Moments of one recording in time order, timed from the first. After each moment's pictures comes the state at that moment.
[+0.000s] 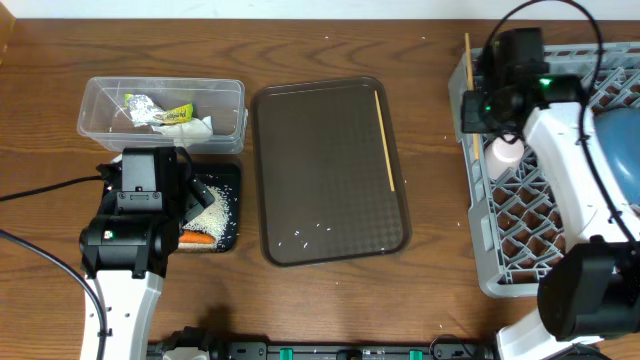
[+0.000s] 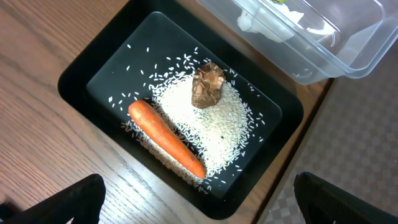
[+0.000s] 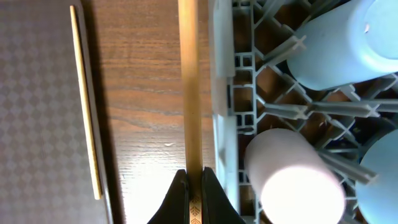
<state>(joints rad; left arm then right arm) -0.01 1.04 1.03 -1.08 -0.27 -0.63 0.05 1.76 1.54 -0.94 -0.04 0.06</state>
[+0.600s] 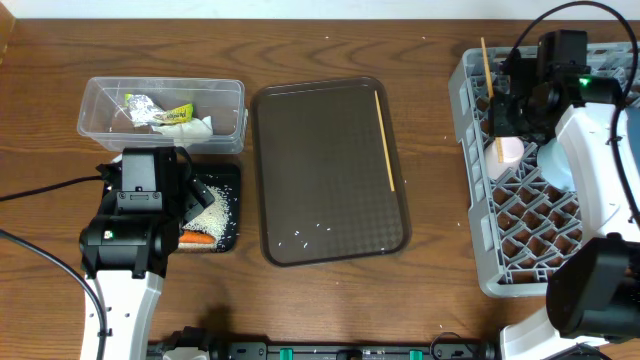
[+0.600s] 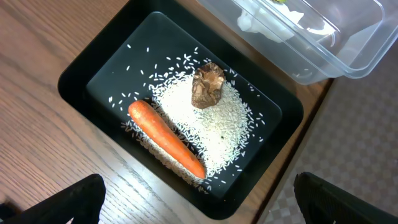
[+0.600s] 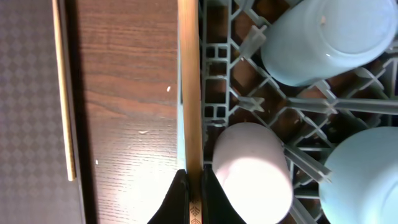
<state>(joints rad) -0.01 1.04 1.03 -1.08 -0.27 -0.63 -0.08 1.76 1.54 -0.97 -0.12 -0.09</state>
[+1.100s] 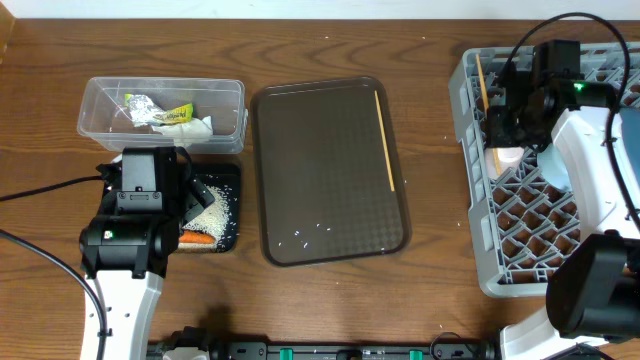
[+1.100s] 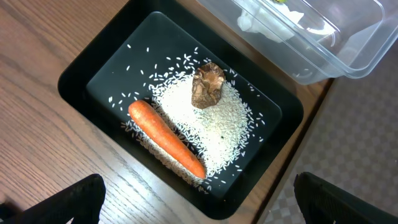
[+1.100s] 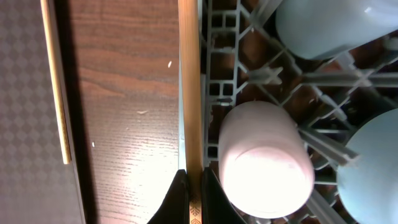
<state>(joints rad) -0.01 1.04 1.03 -1.08 -0.27 -0.63 -0.07 1.76 1.48 -0.99 -0.12 -0.09</state>
